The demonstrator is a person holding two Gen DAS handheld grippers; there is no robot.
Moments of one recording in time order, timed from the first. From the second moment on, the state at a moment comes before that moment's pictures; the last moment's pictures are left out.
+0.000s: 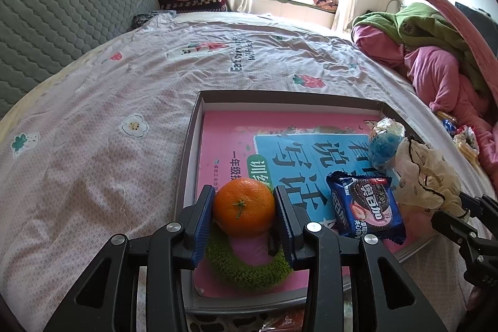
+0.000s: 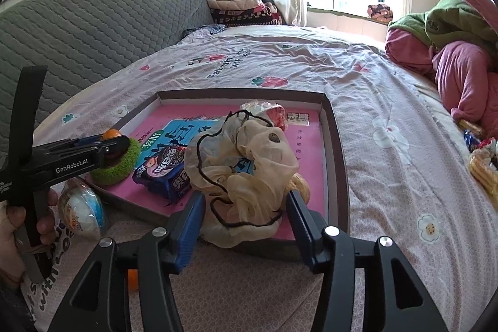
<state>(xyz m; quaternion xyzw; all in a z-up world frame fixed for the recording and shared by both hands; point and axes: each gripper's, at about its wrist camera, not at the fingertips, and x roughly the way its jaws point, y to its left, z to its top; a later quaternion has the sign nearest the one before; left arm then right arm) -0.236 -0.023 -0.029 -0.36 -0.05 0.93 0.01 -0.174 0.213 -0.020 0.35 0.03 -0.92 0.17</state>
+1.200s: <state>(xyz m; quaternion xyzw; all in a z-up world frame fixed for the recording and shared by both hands) -0.226 -0.021 -0.028 -0.37 -0.03 0.93 0.02 -0.163 0.227 0.004 0.30 0.02 -0.94 0.16</state>
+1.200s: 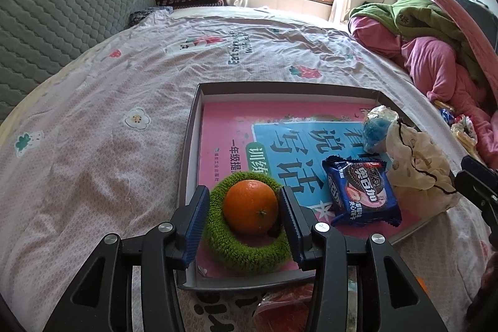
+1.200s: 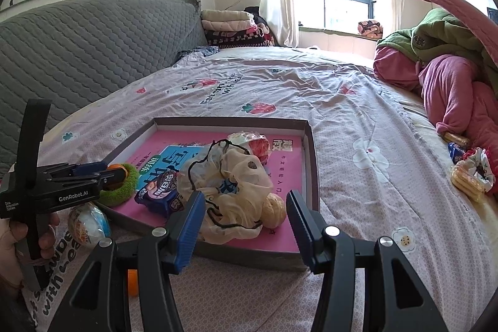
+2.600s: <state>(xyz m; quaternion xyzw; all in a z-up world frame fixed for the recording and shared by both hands) -0.153 -0.006 0.041 -0.33 -0.05 0.94 0.00 -0.109 0.215 0.033 0.26 0.03 -0.94 0.23</state>
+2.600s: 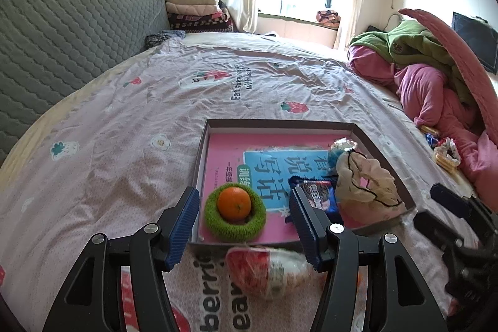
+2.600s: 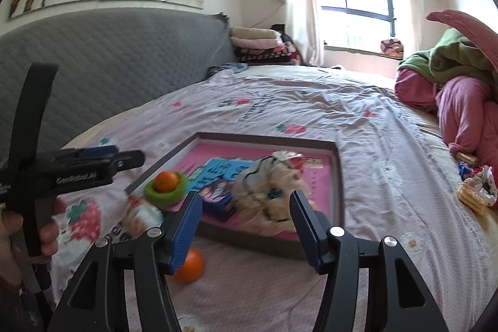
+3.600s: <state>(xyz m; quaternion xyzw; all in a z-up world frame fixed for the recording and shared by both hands) -0.085 0.004 0.029 -0.35 0.00 0.94 0.00 -0.067 0.180 0.006 0.30 0.08 -0.91 0.29</state>
